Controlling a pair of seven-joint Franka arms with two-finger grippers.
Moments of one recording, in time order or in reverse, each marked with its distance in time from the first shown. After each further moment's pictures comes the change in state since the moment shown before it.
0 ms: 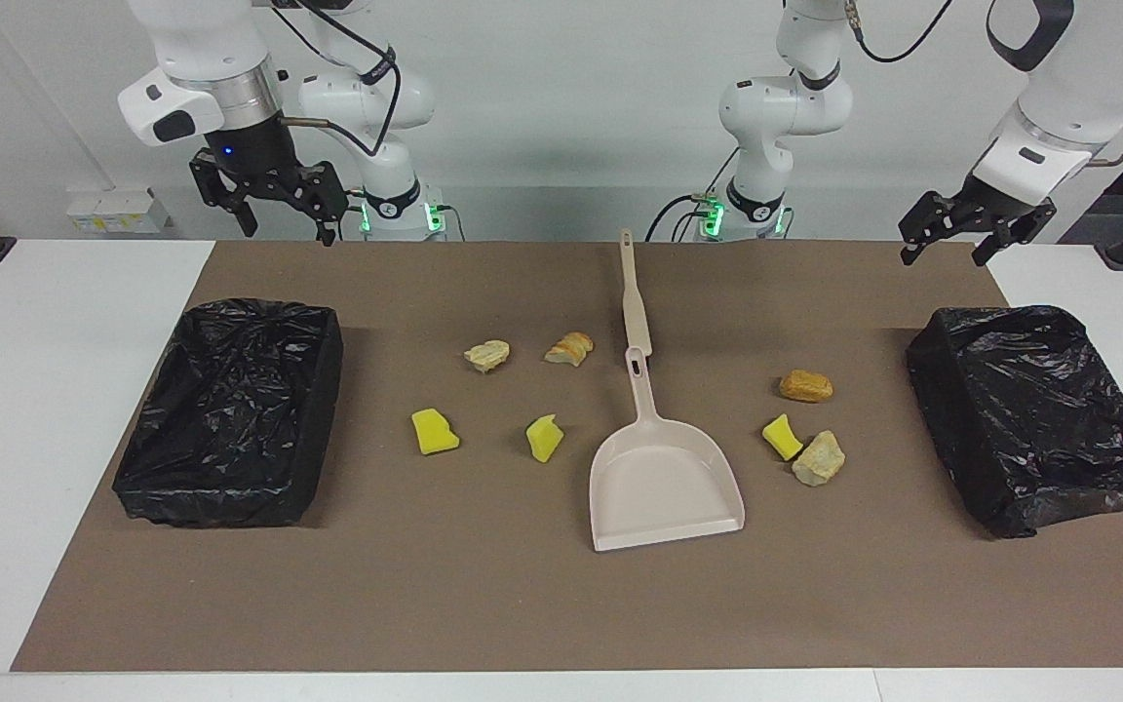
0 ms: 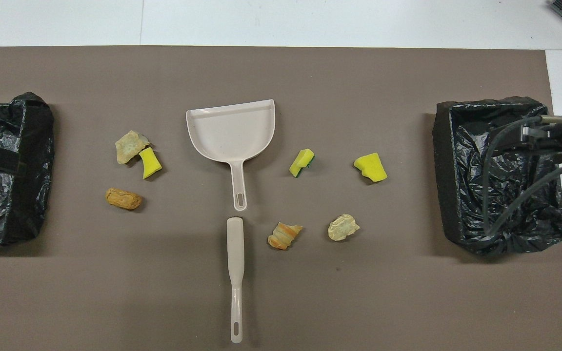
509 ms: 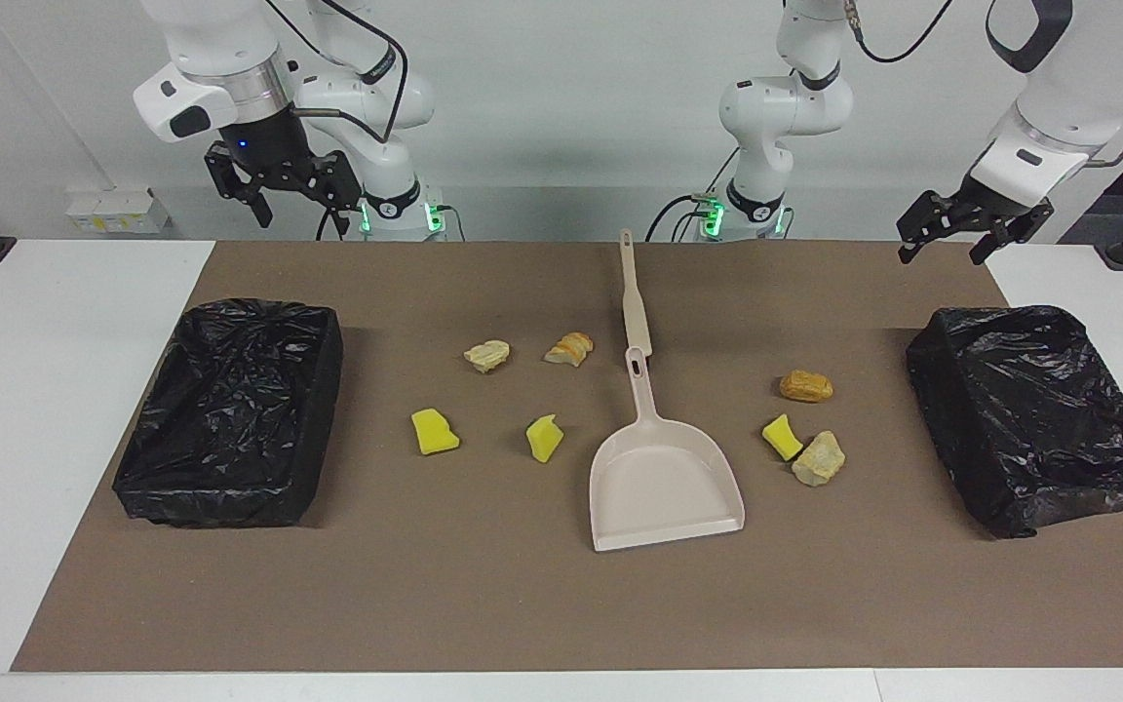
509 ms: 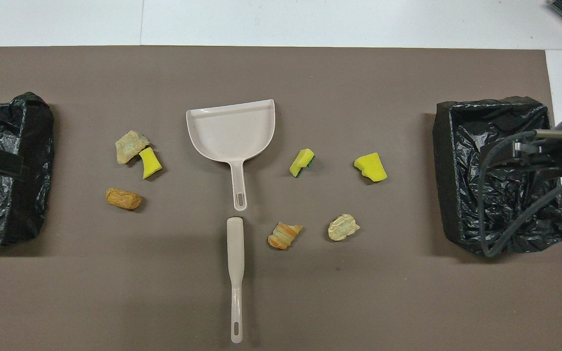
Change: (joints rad) left arm -0.007 0.001 -0.003 -0.007 0.000 -0.016 0.001; right arm 0.011 -0.010 0.001 -0.006 0.011 -0.031 0.000
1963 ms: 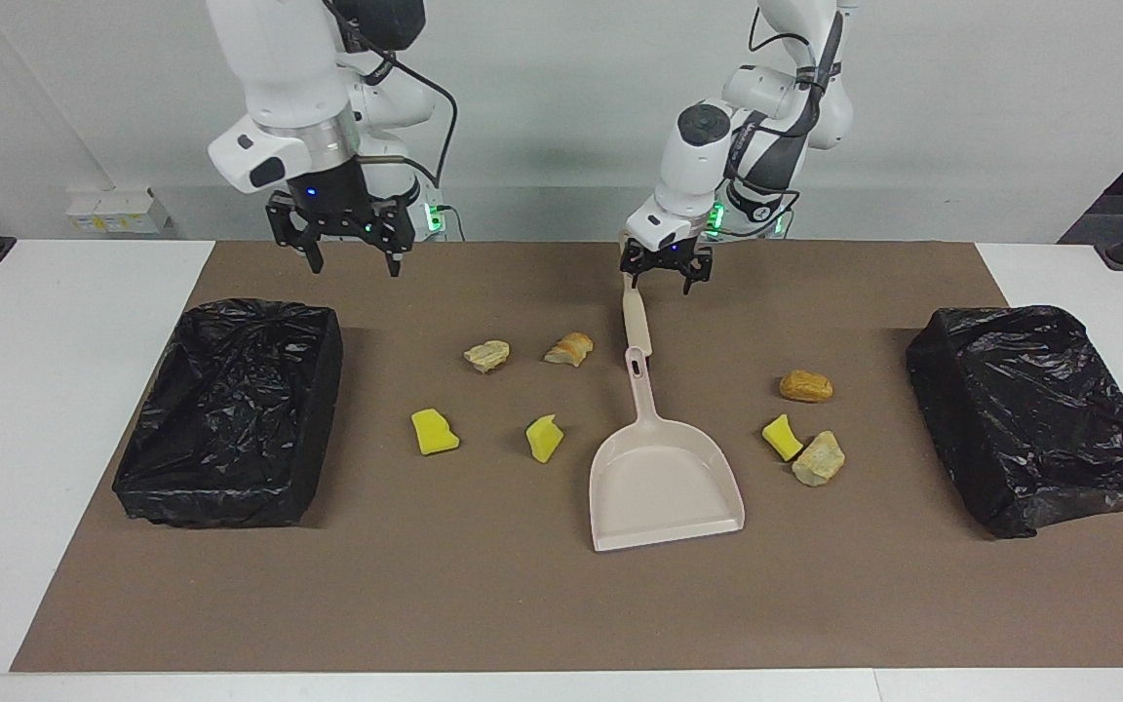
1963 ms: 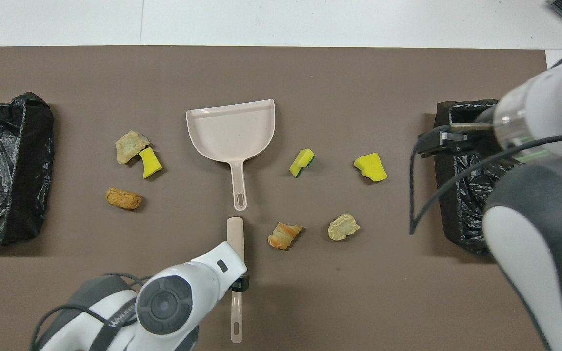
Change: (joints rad) left arm -0.733 -0.228 -0.015 -1.002 -0.048 0.874 -0.606; right arm 0.146 0.075 0.002 -0.069 -0.011 0.214 0.089
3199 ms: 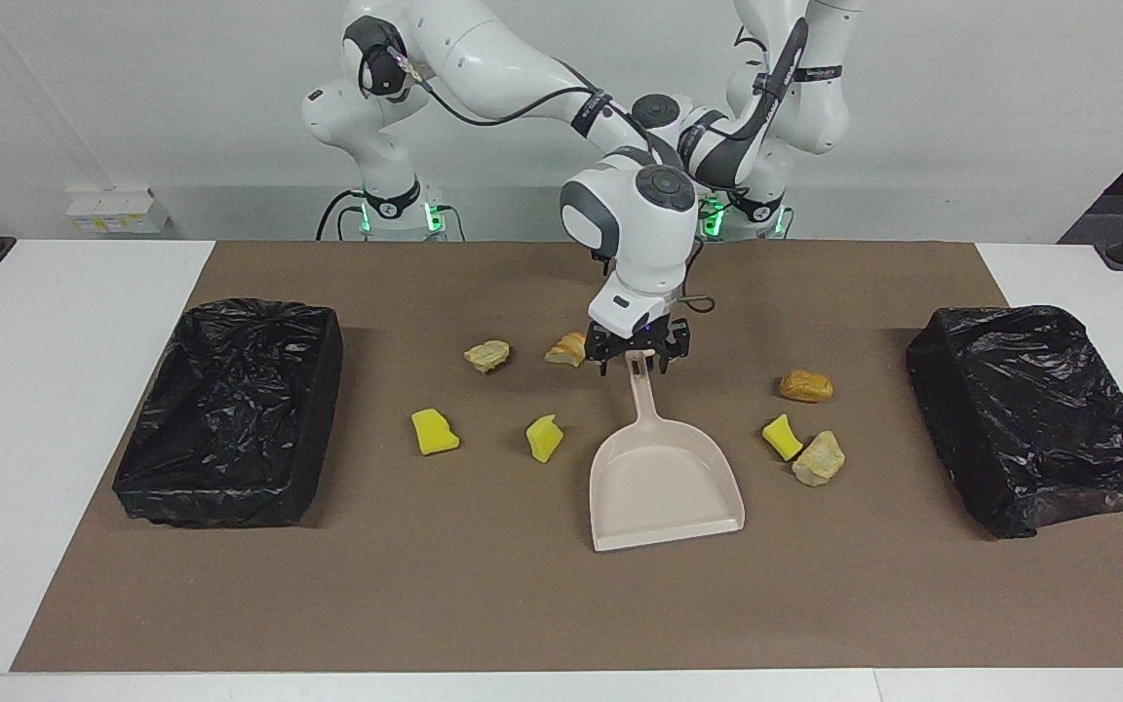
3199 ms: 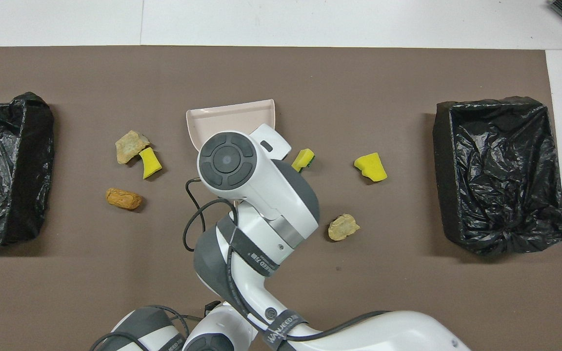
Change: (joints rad) left arm -0.156 -0.002 0.022 -0.072 0.000 0.095 -0.199; right arm 0.459 0.508 0.003 0.126 -0.071 0.410 0.390
